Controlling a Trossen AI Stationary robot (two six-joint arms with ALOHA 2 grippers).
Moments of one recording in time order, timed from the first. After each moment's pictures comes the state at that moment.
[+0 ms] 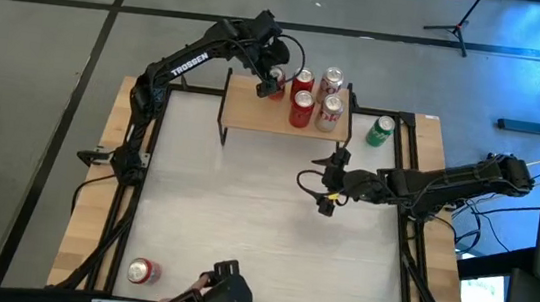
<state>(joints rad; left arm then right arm) 0.67 2.09 2.27 -1.14 0.14 0.37 0.18 1.17 0.76 -0.15 0.43 0.02</state>
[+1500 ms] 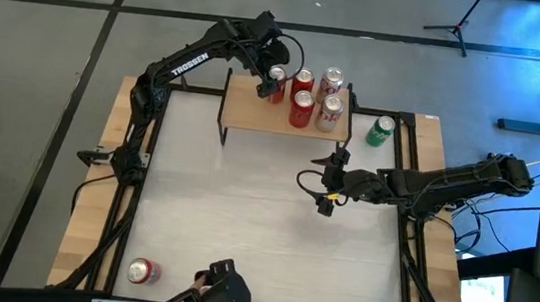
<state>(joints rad) 0.67 2.09 2.27 -1.16 0.13 0.30 0.18 1.17 0.76 -0.13 0.43 0.01</state>
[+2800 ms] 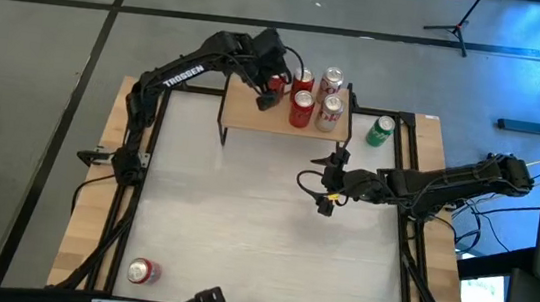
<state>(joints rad) 0.52 2.01 2.27 -1.28 -0.13 0.11 0.18 1.17 0.76 -0.13 0.43 -0.01</state>
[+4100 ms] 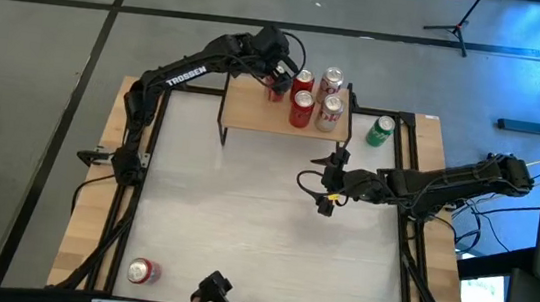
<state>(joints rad) 0.54 2.00 2.15 -0.96 -0.30 -0.10 0.18 1.17 0.76 -0.13 0.43 -0.01</state>
